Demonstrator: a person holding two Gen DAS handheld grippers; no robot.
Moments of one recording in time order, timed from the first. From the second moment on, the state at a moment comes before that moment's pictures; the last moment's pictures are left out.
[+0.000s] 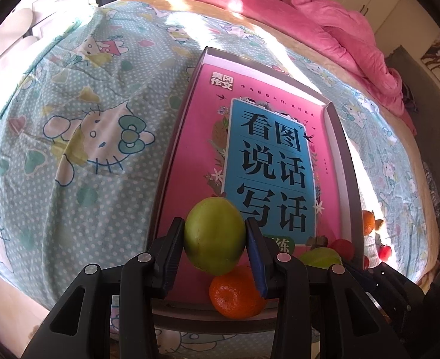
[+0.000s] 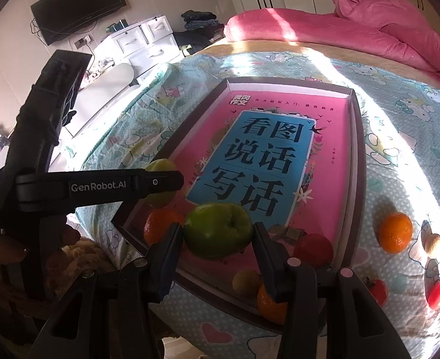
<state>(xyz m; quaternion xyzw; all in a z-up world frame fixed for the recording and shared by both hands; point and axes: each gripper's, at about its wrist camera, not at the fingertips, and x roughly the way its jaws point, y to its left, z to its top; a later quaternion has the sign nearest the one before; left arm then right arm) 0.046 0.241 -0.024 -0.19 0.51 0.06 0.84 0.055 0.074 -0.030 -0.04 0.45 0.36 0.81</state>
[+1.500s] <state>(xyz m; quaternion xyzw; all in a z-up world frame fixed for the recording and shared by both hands) 0.055 0.229 -0.021 -0.14 0.52 0.09 0.84 0.039 0.057 -0.006 -0.06 0.44 0.35 0.83</state>
